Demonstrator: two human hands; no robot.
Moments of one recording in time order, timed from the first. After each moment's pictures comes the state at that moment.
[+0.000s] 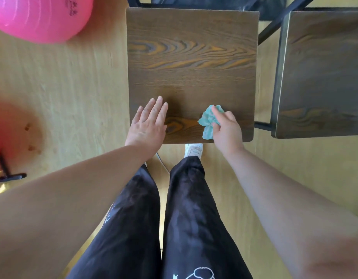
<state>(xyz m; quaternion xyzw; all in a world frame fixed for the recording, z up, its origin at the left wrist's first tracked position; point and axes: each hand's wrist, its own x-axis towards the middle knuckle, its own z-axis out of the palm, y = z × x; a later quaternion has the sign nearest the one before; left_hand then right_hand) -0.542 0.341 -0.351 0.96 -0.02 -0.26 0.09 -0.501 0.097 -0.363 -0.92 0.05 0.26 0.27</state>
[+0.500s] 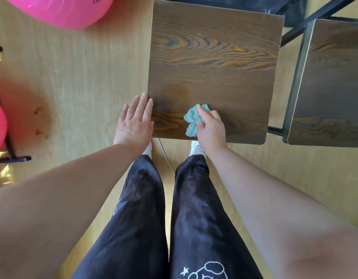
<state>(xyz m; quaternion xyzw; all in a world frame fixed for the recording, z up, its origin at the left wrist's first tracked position) -0.577 0.401 -0.356 0.96 0.06 -0.25 0.07 -0.515 0.180 -0.358 -0.91 0.05 0.29 0.30</state>
